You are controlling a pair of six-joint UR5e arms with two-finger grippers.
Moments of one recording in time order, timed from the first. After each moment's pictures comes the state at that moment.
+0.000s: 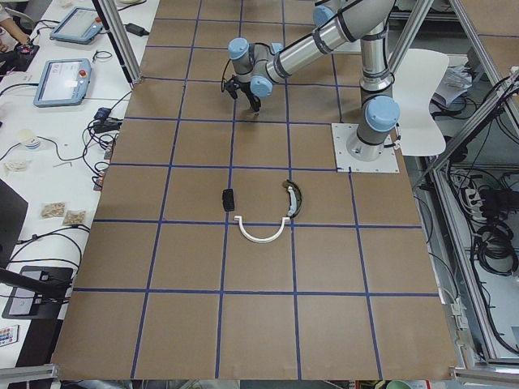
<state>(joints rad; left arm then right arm) -1.70 -1.95 -1.96 -1.00 1.52 -0.58 0.66 -0.90 1.45 -2.03 -1.70 -0.87</state>
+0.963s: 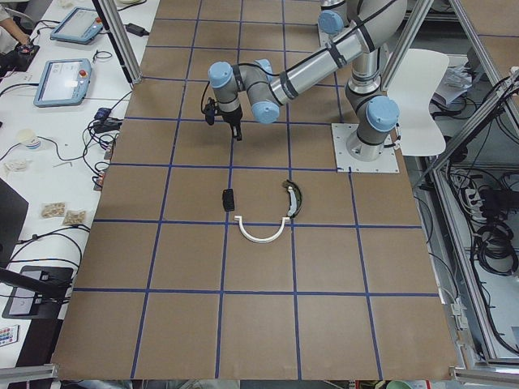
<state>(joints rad) -1.22 -1.87 -1.89 -1.09 1.61 0.33 0.97 -1.16 1.45 -1.73 -1.62 -0.47</state>
